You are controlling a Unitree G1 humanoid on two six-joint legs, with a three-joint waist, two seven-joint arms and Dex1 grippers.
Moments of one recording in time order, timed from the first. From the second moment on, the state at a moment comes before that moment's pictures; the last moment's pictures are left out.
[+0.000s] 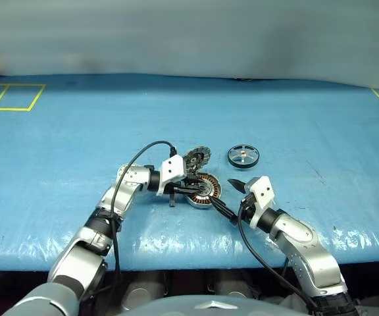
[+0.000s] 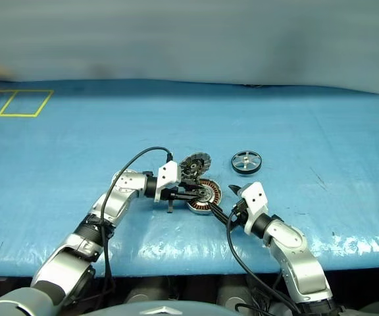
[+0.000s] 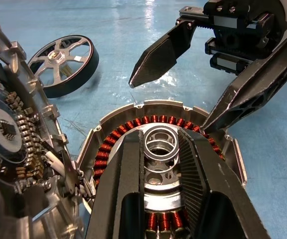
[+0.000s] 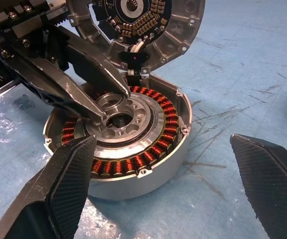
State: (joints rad) left arm -0.52 0.28 -0.32 0.44 -0.09 -0.08 -1.17; right arm 0.14 -0.37 0.07 -0.30 0.29 0.31 0.58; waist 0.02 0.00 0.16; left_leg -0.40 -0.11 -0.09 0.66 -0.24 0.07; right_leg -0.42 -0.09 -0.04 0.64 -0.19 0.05
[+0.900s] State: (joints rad) left arm -0.53 0.27 -0.33 0.47 -0.07 -0.09 -1.18; right arm 0.14 -0.37 0.07 -0.31 0.28 0.31 0.58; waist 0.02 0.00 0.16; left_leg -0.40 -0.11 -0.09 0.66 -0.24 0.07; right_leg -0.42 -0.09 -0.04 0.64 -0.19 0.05
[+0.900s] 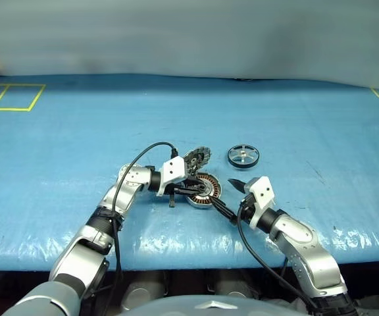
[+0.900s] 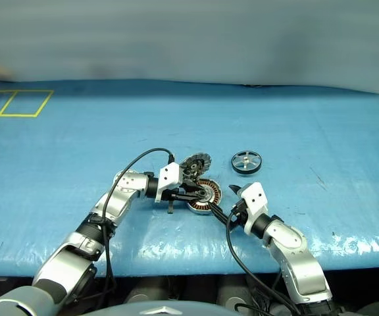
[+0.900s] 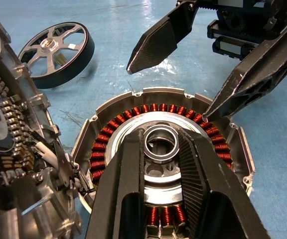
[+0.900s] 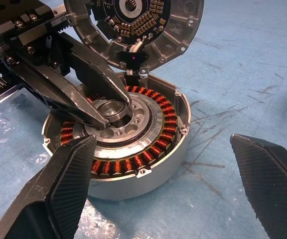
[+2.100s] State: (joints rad) left arm -0.32 0.41 -0.25 0.19 -0.21 0.06 -1.20; right arm 0.04 -0.35 0.11 -0.32 0.30 0.34 0.61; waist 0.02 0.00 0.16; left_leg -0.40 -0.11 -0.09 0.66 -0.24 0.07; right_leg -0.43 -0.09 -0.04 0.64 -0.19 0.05
